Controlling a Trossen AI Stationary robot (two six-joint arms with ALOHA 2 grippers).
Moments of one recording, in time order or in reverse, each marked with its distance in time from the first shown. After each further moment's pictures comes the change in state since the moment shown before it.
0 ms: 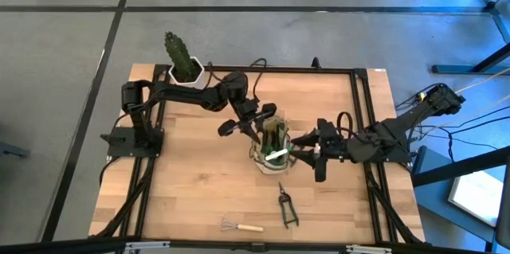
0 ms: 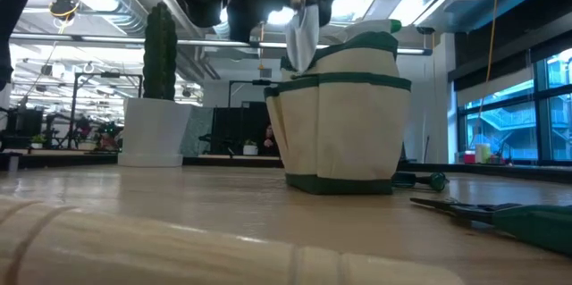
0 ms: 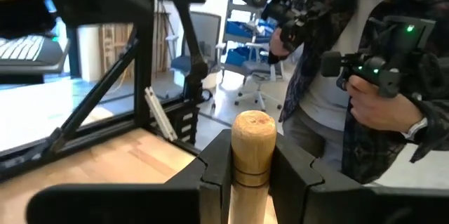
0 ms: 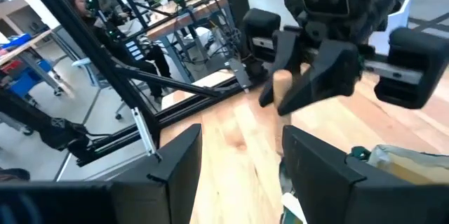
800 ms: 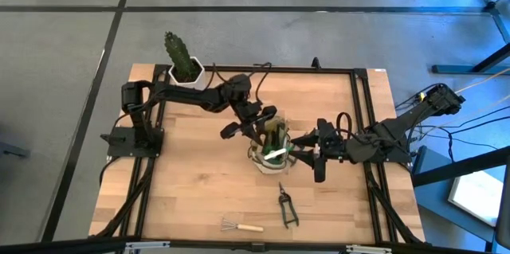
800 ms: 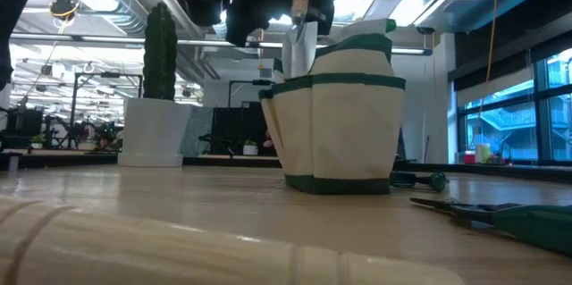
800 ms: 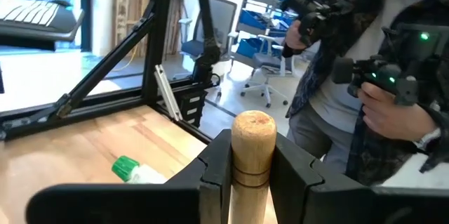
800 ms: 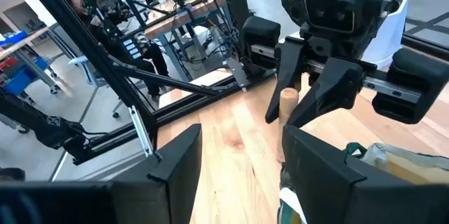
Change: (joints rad) left arm -0.013 0.000 0.002 -0.158 -0.071 0.048; right arm -0.002 0.004 0.000 -0.005 0.003 -0.007
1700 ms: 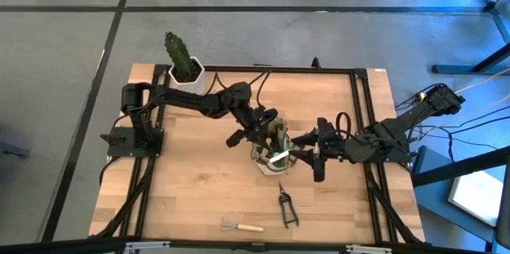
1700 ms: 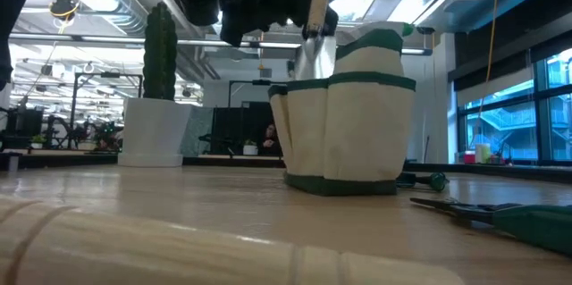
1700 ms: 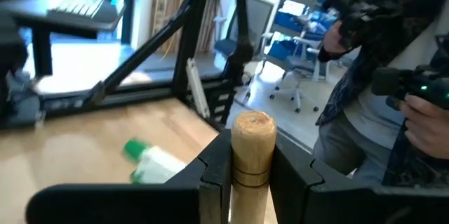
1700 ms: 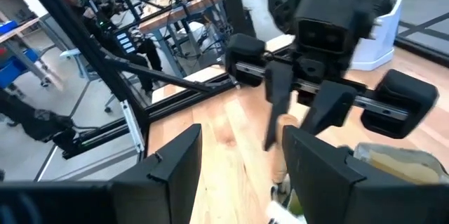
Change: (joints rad) left arm -0.052 0.000 -0.033 0.023 -0.196 -0.027; right arm -0.004 0.000 0.000 -0.022 0.008 -0.018
